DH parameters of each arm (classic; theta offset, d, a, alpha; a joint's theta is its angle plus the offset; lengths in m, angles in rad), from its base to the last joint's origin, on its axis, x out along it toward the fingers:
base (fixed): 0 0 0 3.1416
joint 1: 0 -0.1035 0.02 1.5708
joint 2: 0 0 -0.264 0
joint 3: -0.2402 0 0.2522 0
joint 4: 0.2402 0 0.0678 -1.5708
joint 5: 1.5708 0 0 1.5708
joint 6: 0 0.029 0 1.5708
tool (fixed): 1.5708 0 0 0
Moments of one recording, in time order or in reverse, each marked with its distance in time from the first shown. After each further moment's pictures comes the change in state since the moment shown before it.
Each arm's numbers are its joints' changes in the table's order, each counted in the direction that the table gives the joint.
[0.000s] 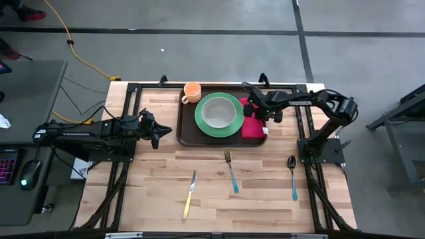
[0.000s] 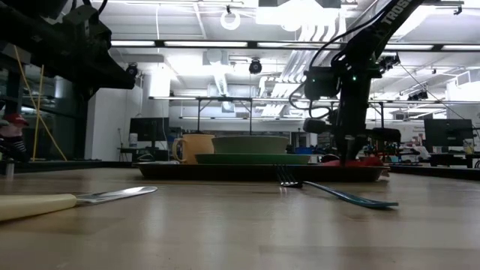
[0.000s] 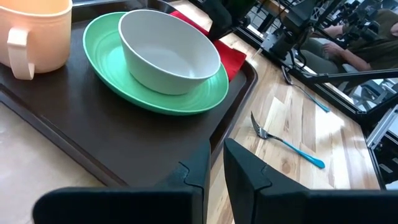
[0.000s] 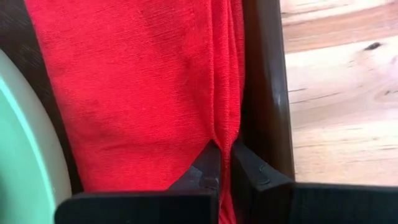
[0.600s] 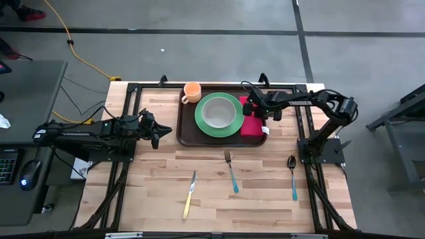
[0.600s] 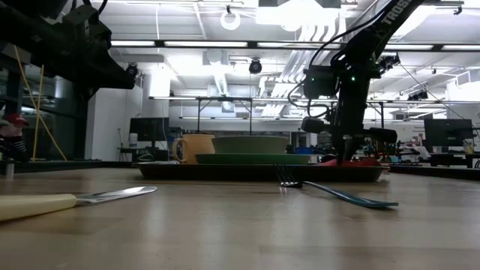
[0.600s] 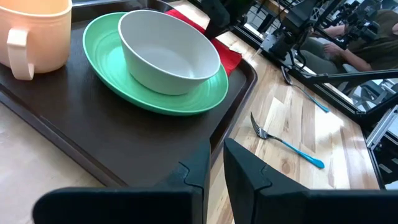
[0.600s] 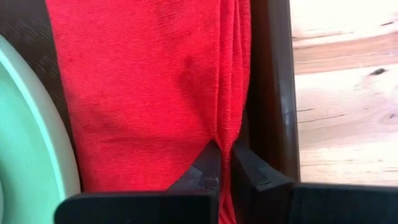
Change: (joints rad) left arm 0.000 0.000 0.000 -0.001 0.000 0.000; right arm 0.000 0.000 0.000 -0.032 0.031 -0.042
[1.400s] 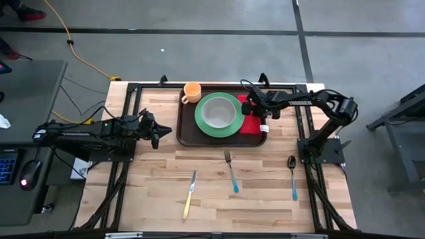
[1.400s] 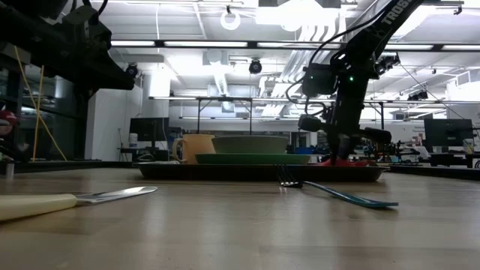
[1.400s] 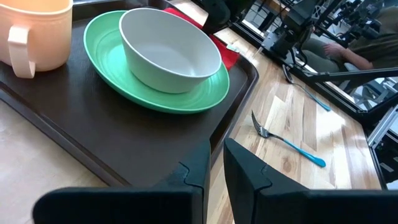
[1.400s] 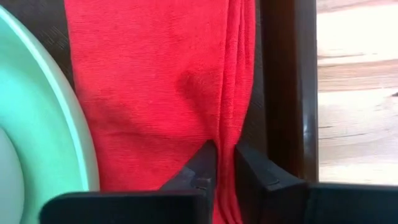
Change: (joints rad) left arm 0.000 0.000 0.000 0.007 0.000 0.000; right arm 0.003 0.000 0.000 -0.052 0.003 -0.050
